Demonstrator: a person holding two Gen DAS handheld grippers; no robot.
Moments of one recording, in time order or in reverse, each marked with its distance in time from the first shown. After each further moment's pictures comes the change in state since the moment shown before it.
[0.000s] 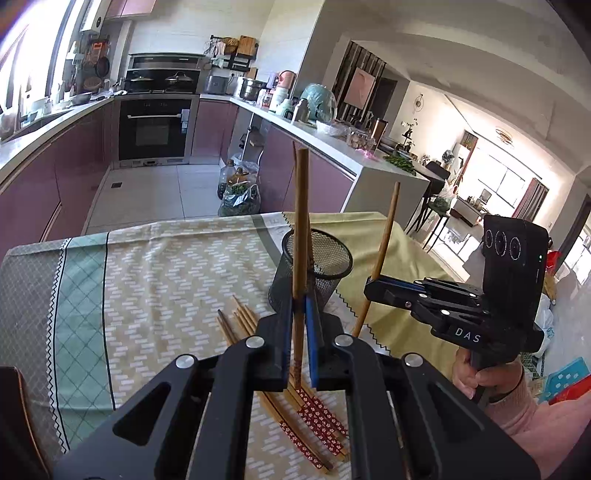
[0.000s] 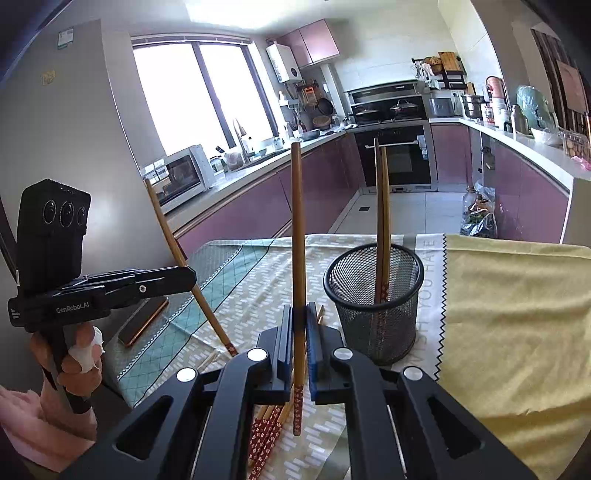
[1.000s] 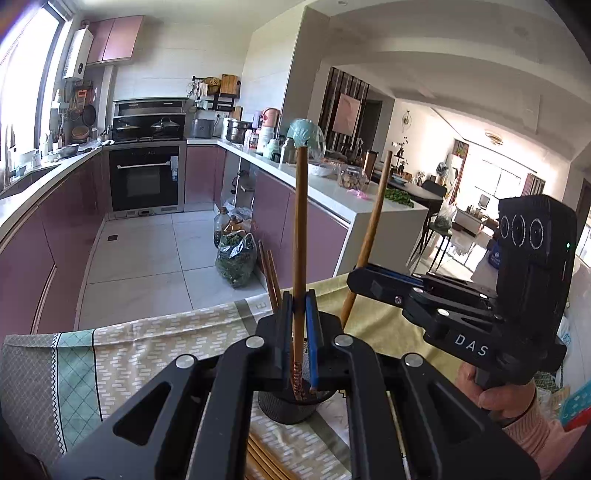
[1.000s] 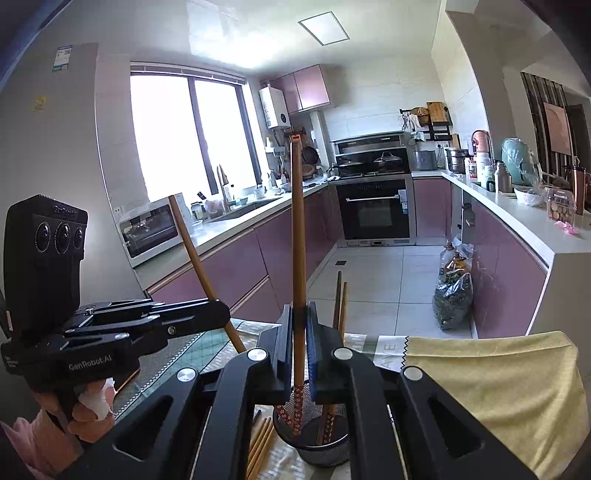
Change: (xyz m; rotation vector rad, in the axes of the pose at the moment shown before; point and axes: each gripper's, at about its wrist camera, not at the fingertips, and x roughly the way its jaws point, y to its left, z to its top) left arm 0.037 -0.052 0.102 0.109 -0.108 0.024; right arm -0.009 -0.024 0.088 -0.056 -0.166 -0.102
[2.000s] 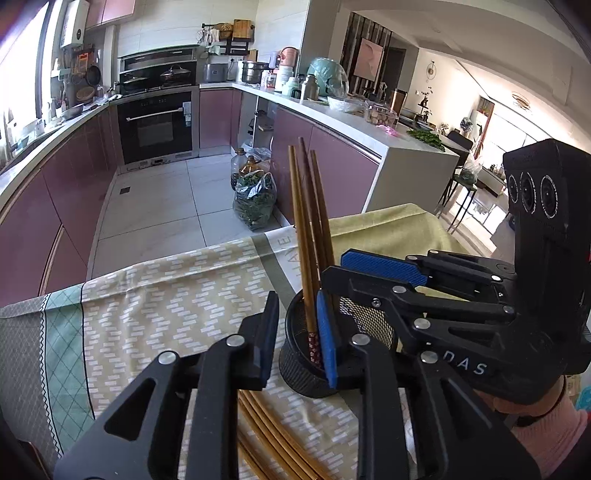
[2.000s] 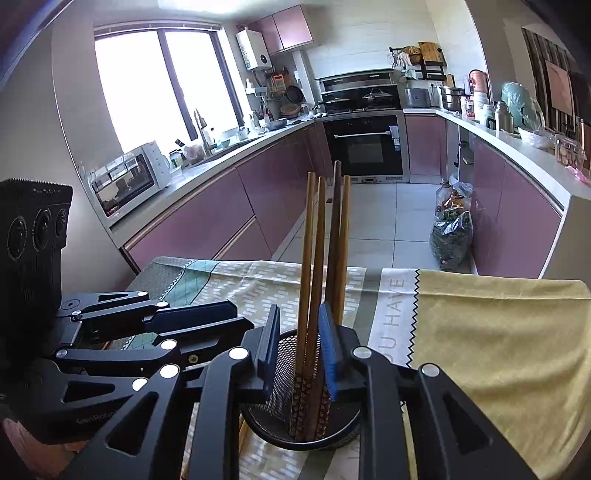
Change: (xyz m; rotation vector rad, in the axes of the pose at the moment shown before) left arm 0.089 0.037 -0.048 -0.018 0.212 0.083; right arm 0.071 -0.008 -0.036 0.059 0.230 -0.032
